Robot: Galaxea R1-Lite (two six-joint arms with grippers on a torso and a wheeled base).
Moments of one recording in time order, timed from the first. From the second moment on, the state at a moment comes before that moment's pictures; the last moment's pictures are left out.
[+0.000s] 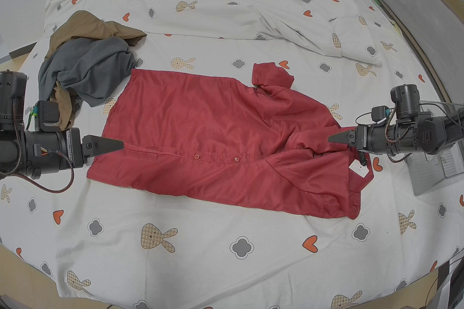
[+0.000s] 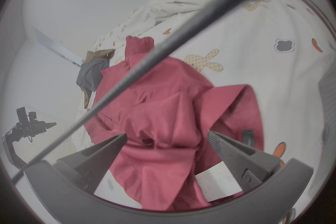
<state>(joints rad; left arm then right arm) -0.12 1.38 -0.93 0.09 -0.36 -0.24 0.09 1.93 -1.13 -0.16 0.45 0.21</state>
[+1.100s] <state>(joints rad) -0.12 1.38 -0.92 0.08 -0.36 -0.24 0.20 2.00 -1.26 -0.17 0.31 0.22</state>
